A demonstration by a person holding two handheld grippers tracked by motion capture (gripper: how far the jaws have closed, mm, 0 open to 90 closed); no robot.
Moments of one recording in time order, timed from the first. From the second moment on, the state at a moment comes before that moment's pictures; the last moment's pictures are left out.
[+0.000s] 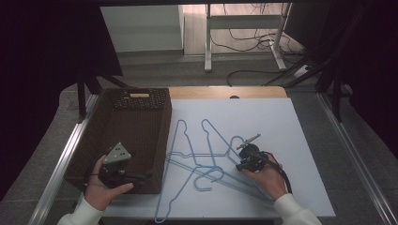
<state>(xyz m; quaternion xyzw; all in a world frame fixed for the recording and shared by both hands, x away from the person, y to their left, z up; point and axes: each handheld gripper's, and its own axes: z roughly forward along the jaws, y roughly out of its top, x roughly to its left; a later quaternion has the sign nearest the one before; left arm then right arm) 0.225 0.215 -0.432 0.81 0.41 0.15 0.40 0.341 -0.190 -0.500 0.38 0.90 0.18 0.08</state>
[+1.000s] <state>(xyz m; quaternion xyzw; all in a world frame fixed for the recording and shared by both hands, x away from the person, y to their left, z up) 0.222 0.207 -0.421 0.81 0.40 0.15 0.40 0.339 -0.224 -0.474 0.31 0.91 0.27 0.06</state>
